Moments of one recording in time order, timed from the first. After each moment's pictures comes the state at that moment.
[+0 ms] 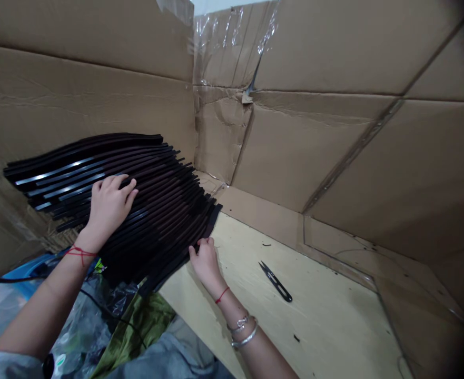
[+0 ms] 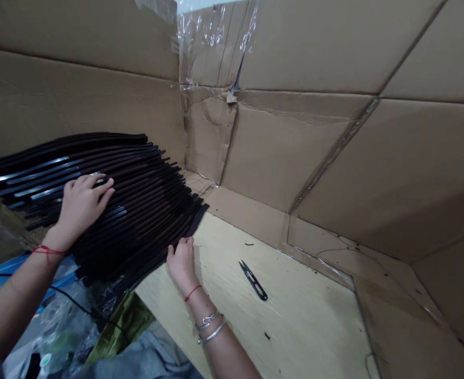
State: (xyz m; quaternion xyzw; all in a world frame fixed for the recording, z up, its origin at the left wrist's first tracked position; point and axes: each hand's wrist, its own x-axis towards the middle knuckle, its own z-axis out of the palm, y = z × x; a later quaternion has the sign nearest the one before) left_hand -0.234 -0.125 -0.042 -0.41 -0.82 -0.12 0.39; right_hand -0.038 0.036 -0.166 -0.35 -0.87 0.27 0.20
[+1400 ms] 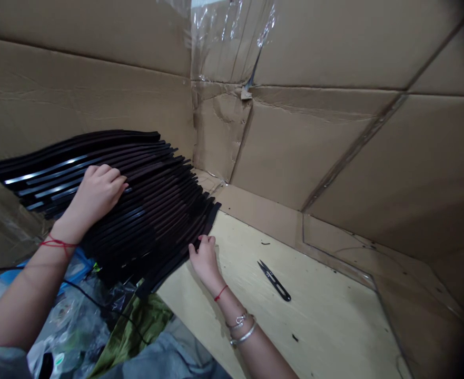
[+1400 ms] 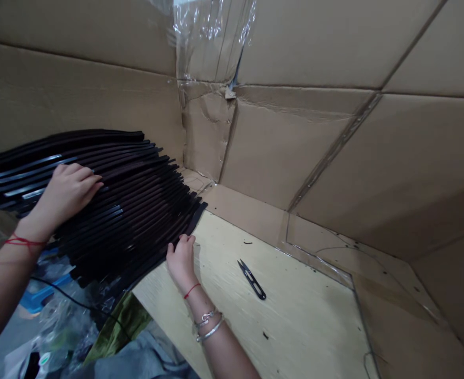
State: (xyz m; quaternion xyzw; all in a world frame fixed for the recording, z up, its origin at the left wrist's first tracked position) left_hand -0.256 -0.134 -0.019 -0.52 -0.75 0.00 0.40; right_hand -0.040 0.043 -0.174 -0.36 -0.85 0.32 0.22
